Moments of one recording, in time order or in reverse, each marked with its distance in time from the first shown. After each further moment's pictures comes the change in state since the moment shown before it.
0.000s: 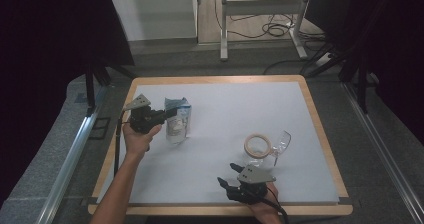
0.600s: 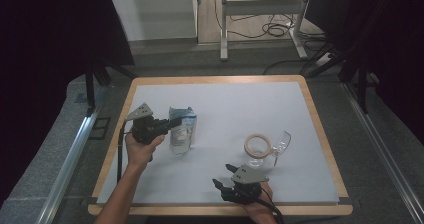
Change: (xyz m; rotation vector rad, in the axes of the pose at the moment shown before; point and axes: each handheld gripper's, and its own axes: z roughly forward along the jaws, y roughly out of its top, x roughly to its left) left arm -0.030 -0.011 -0.007 -0.004 -0.059 -0.001; right arm 0.009 0.000 0.013 0.014 0.006 0.003
